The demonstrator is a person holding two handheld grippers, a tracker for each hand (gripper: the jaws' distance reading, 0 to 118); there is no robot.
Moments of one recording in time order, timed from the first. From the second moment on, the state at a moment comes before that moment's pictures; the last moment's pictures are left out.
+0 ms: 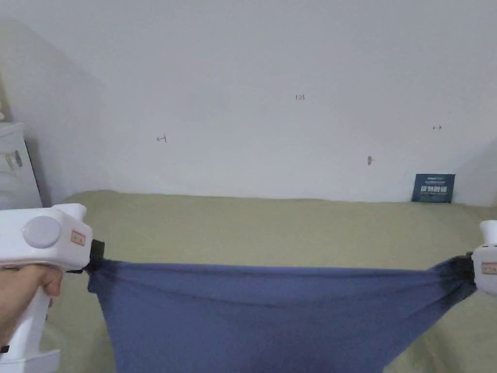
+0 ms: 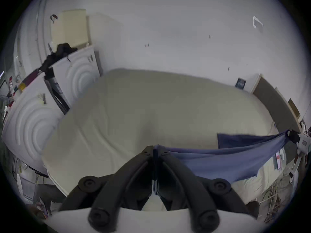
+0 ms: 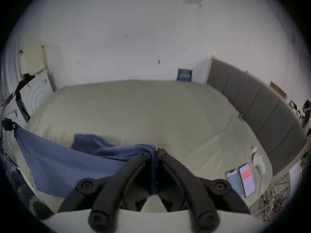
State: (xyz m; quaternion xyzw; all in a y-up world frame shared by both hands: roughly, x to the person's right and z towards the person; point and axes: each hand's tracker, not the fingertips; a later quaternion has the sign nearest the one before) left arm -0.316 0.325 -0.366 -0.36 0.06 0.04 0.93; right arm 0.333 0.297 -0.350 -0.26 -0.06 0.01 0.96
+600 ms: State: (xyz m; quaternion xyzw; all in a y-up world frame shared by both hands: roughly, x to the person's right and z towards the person) left arm -0.274 0.451 -0.430 -0.25 0.14 -0.02 0.96; right arm 0.308 0.437 -0.432 -0.16 -0.09 0.03 0.98
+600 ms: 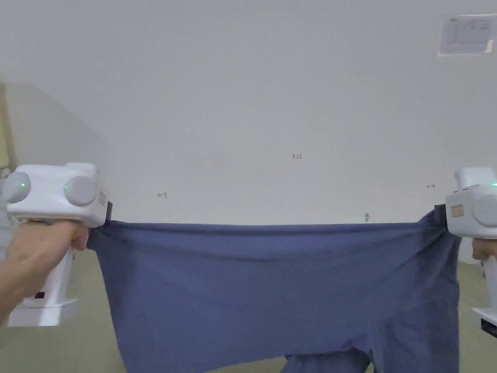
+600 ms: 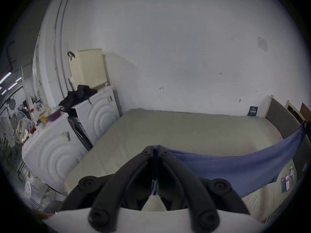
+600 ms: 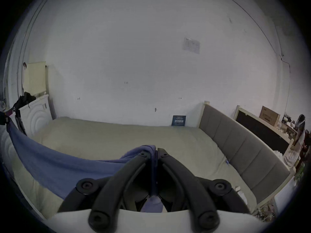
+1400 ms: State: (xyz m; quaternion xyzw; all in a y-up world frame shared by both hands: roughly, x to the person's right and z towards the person) left arm -0.248 0.261 -0.574 -0.32 0.15 -0.04 0.93; right arm 0.315 0.264 -0.562 -0.24 -0.08 0.04 0.97
